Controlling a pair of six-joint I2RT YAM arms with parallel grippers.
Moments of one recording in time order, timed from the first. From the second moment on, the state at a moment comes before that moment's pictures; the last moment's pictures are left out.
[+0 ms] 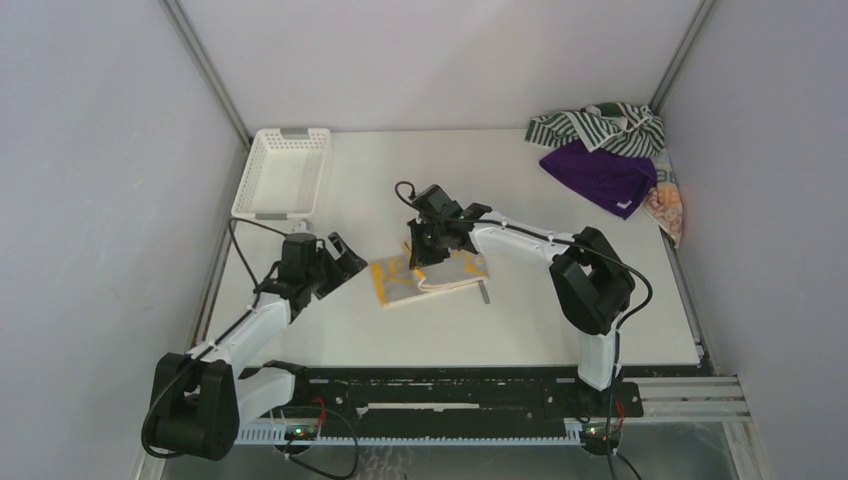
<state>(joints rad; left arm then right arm) -0.19 1.08 0.47 -0.14 0.09 -0.77 0.80 1.90 1.42 -0.48 -0.18 0.63</state>
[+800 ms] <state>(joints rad) -0.24 1.34 0.47 0.08 0.19 -0.86 0.80 1.92 1.42 -0.48 -0.17 0.63</state>
